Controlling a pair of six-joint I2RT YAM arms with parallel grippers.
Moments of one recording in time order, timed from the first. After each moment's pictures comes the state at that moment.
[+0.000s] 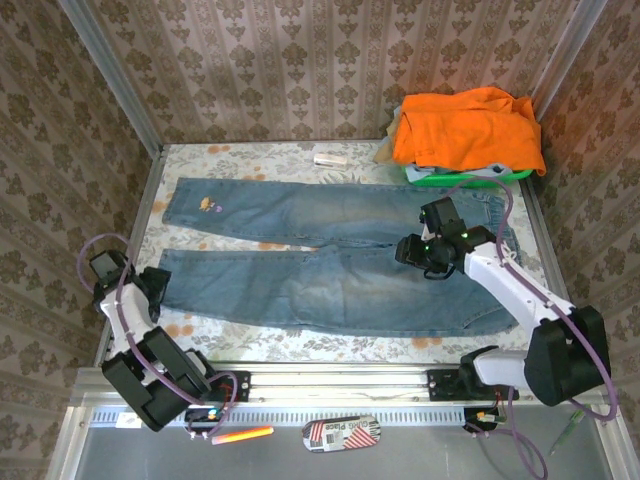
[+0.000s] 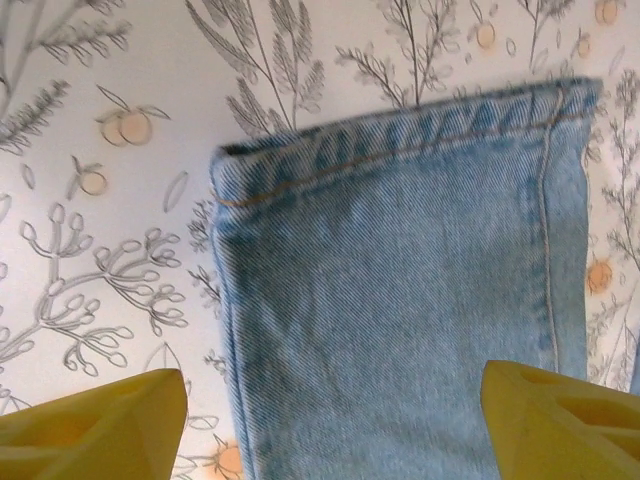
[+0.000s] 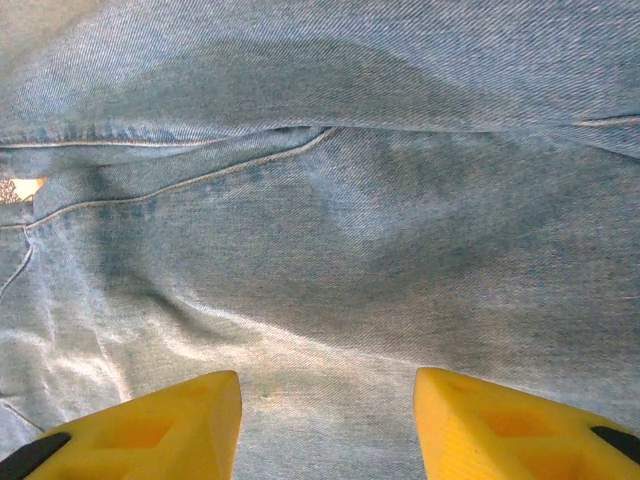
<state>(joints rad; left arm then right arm) 0.63 1.10 0.63 -0.66 0.19 -0.69 0.29 1.28 0.89 -0.69 -0.15 0.57</state>
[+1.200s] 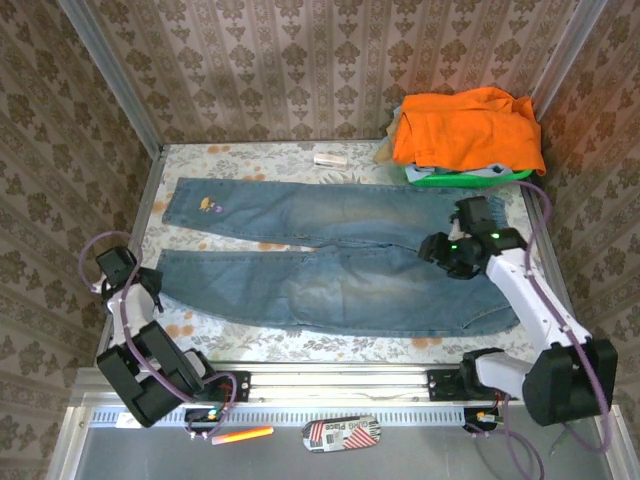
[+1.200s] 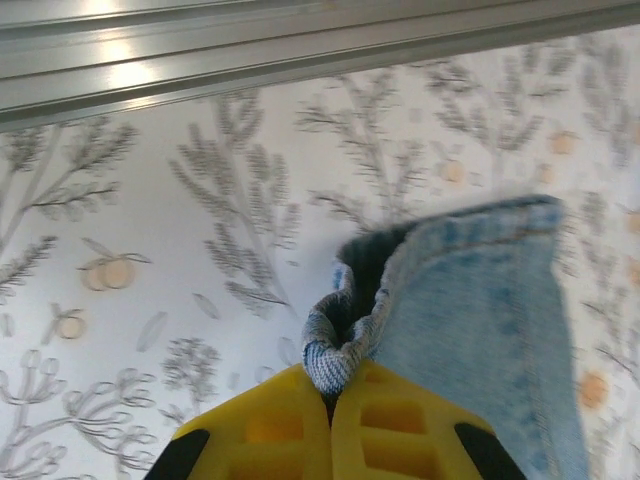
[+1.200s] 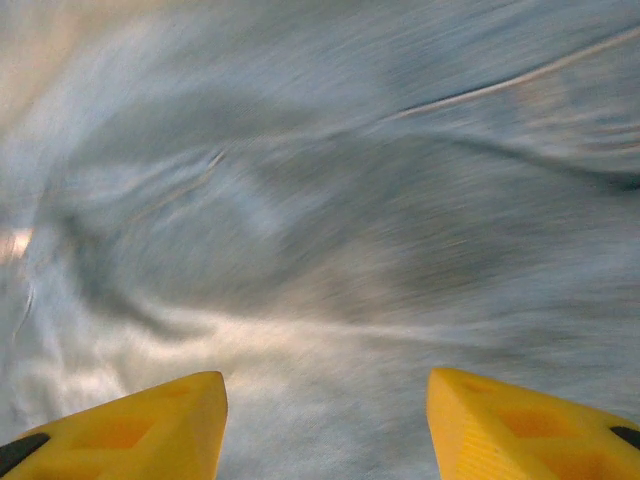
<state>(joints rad) 0.55 1.13 0.57 -0.41 0.05 -0.74 0.01 1.15 0.89 -0.87 -0.20 0.55</state>
